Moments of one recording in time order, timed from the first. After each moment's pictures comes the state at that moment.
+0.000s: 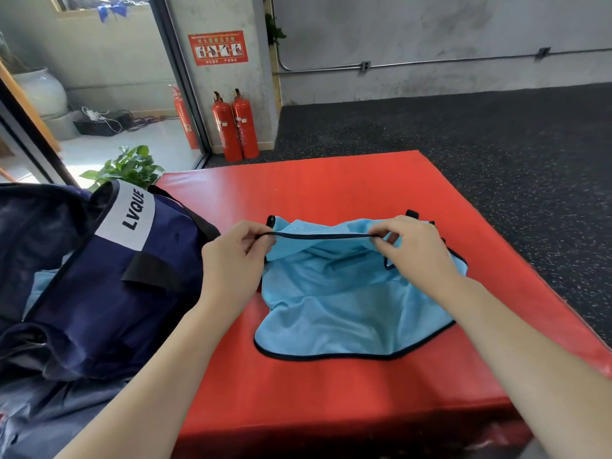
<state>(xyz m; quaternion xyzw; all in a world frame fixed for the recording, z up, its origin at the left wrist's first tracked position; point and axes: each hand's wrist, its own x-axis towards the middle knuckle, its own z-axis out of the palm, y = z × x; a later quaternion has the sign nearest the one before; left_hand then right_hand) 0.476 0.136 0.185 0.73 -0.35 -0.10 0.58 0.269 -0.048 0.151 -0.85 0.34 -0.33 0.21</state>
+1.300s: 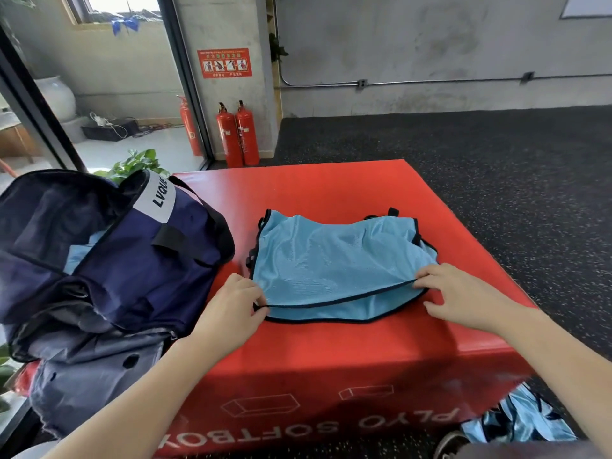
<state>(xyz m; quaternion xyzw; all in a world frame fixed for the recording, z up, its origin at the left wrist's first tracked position) 0.473 0.221 0.105 0.77 -0.60 0.01 0.21 0.122 -0.030 0.122 -0.95 0.30 -0.02 0.08</state>
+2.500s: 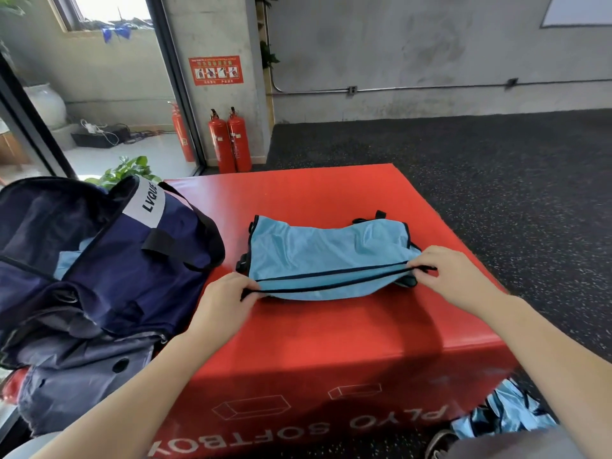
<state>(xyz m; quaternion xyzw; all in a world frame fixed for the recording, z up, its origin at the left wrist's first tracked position) 0.469 0.207 0.108 0.78 -0.53 0.03 0.32 0.121 -0.044 0.128 -0.92 0.32 -0.21 0.11</state>
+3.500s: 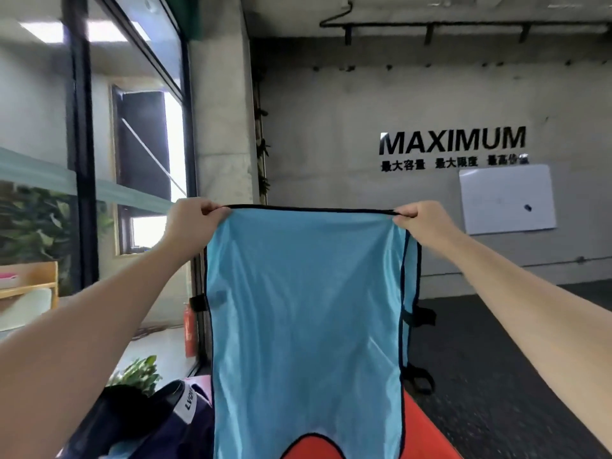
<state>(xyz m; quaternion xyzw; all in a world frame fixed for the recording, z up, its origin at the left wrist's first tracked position) 0.416 0.281 0.610 0.64 -0.49 0.23 0.55 0.065 0.080 0.585 -0.77 0.33 -0.52 0.17</state>
